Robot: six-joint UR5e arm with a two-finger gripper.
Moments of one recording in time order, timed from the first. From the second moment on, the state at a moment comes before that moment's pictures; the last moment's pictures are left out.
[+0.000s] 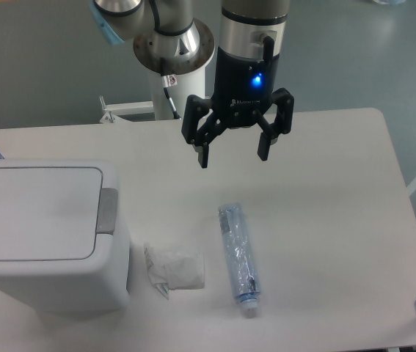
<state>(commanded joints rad) 2.49 -1.70 -1.36 -1.30 1.29 0.18</state>
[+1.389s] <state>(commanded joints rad) 2.32 -1.78 -1.41 -1.21 1.21 0.04</state>
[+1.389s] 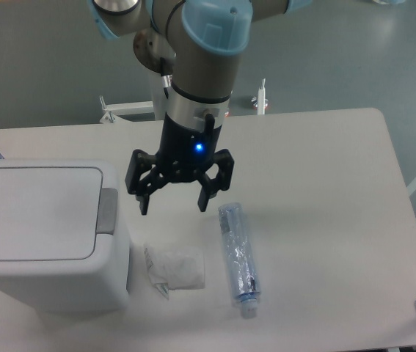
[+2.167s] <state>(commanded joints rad) 2.29 -1.79 -1.43 -1.20 1.21 0.03</state>
